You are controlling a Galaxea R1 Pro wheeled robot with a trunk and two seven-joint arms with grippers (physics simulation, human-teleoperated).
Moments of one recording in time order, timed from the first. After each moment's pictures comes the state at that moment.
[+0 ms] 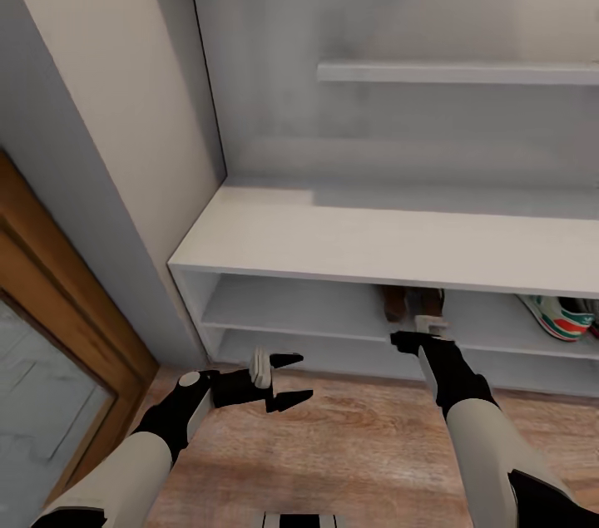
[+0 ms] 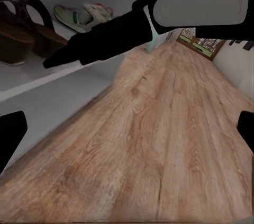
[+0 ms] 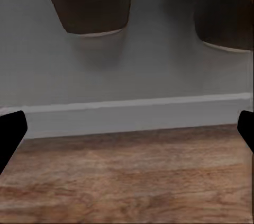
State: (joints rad) left arm -0.71 -0.06 -0.01 -0.50 0.04 -0.20 -1.35; right arm -0.81 0.03 -0.38 -0.62 0.31 0.40 0.03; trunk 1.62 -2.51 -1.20
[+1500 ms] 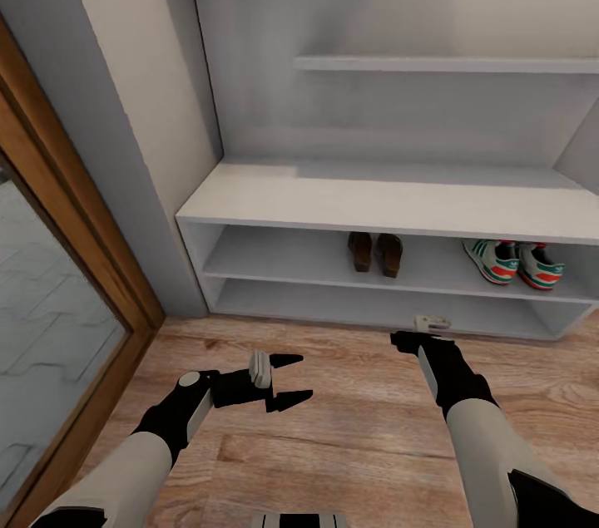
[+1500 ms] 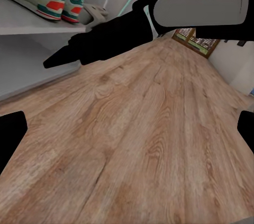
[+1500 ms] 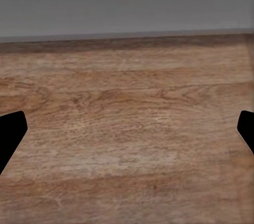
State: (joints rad) left arm -0.71 -0.06 -0.01 -0.50 0.04 -0.20 -1.35; right arm -0.81 0.03 -0.38 -0.62 0.31 0.40 0.03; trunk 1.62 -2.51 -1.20
